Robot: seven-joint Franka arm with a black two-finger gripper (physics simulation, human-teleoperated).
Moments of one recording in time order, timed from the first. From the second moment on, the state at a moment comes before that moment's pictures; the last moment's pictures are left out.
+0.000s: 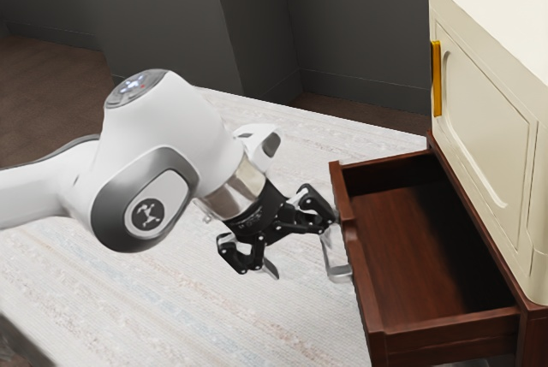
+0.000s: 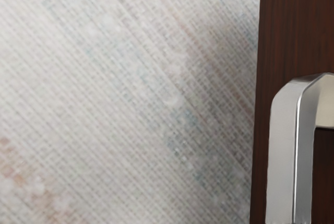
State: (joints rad) arm -0.33 -0.27 0.11 -2.17 -0.13 2.27 -0.98
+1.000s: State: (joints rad) arm -0.34 -0.39 0.17 -2.26 -0.08 2.27 -0.97
